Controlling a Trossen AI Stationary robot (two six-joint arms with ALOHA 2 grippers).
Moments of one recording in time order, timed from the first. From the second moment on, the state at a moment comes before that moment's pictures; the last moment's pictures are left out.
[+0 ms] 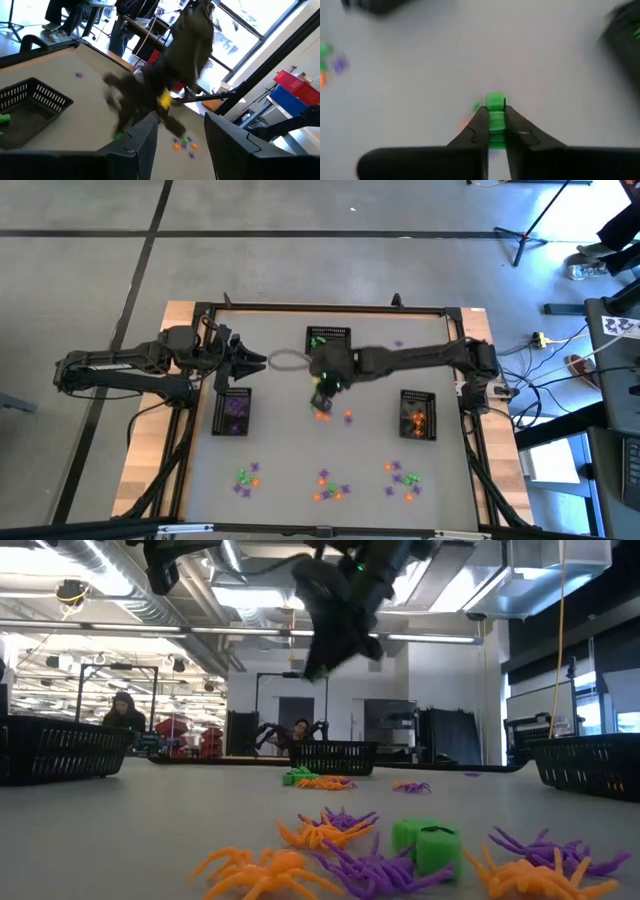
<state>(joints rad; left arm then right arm) 0.13 0.65 0.64 -0.09 0.09 -0.59 -0.02 1.91 1.59 -0.68 0.03 0.43</state>
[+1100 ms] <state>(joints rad) 0.10 0.65 0.64 -0.09 0.06 -0.52 -0.44 1.91 1.72 -0.79 -0.18 0.28</state>
